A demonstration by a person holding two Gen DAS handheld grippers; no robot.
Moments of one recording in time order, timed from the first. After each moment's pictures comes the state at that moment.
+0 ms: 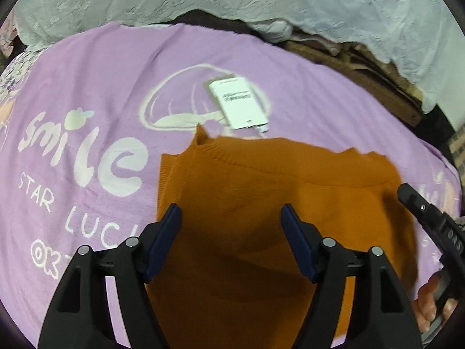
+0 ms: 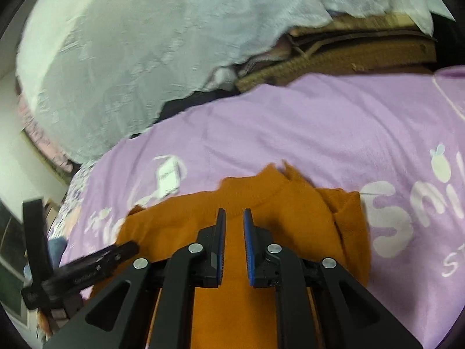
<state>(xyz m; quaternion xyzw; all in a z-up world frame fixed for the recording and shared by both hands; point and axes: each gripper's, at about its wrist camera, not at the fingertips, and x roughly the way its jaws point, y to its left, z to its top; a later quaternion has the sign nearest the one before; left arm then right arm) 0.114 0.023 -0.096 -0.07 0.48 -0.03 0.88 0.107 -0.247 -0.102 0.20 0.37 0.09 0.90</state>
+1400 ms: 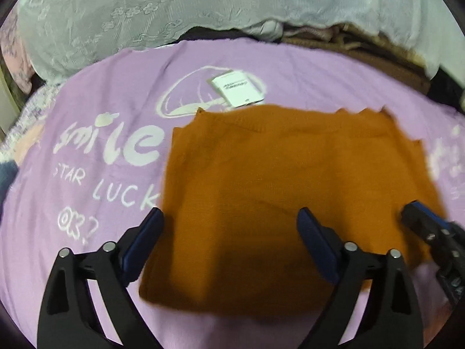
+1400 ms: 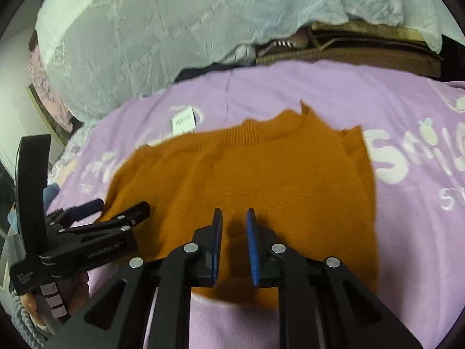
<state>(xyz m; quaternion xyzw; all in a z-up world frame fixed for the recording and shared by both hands) 0.042 -0.007 -0.091 0.01 0.43 0.00 0.90 0.013 -0.204 -0.099 0.13 0.36 0.13 0.92</state>
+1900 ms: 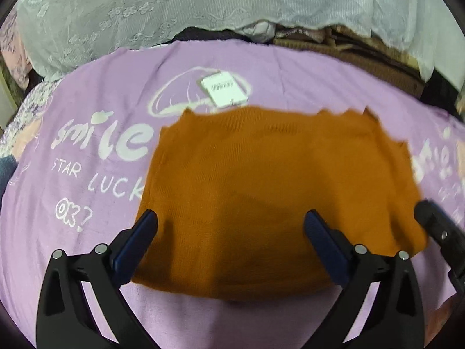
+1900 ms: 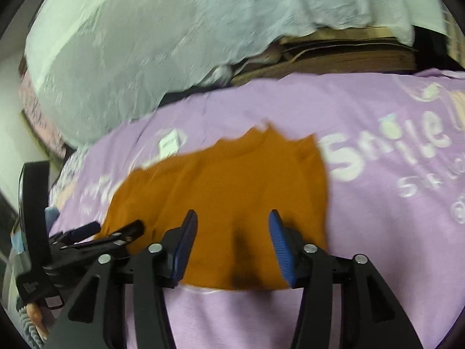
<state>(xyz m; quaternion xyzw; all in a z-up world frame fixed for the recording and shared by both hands) 0.041 -0.025 -0.080 0.00 0.44 0.00 0.90 -0.008 -0.256 -0.090 0.18 0.33 0.06 0.93</state>
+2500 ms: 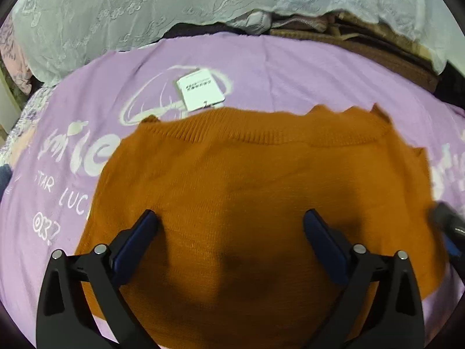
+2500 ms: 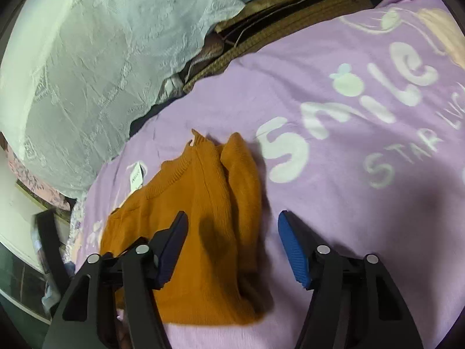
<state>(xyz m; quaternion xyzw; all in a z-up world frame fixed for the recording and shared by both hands) 0.076 -0.063 -0.104 0.01 0.45 0.02 0.89 0.045 -0.303 -0.139 0.29 0.37 0.05 0.88</state>
